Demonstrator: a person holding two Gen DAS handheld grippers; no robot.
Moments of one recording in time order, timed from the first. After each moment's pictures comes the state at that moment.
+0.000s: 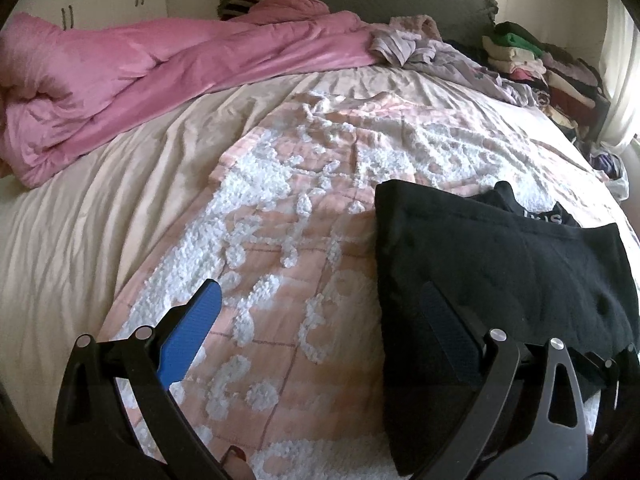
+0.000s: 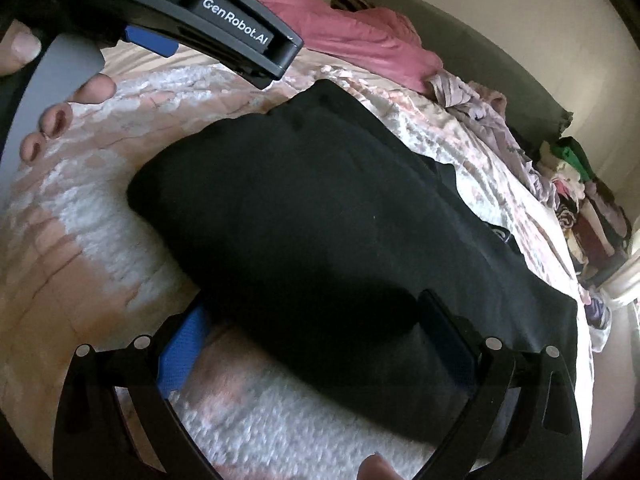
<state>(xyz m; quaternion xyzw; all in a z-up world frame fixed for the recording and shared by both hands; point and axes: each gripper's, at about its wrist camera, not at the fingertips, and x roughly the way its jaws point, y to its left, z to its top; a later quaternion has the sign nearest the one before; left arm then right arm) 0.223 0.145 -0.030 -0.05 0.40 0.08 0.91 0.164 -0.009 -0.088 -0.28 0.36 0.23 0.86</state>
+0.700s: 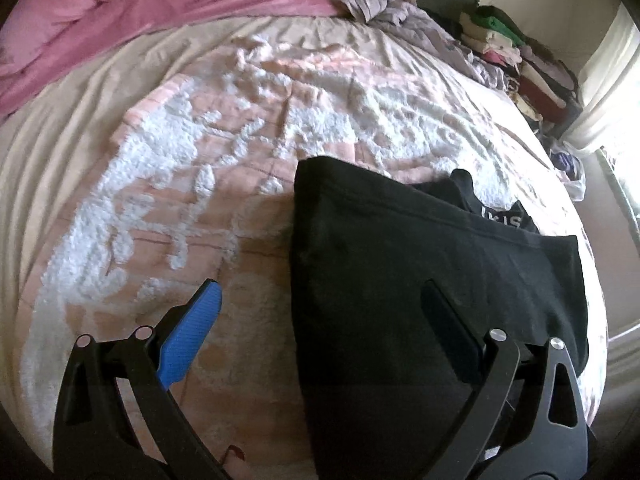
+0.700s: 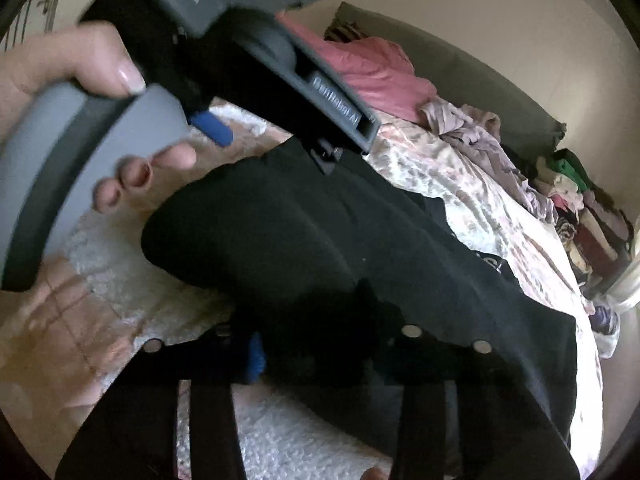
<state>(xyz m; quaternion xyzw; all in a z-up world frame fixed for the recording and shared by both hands) 0.275 0.130 -0.051 -0.14 0.48 -0.02 0.86 0.169 -0.017 -0.069 -0.25 0.30 0.25 0.89</state>
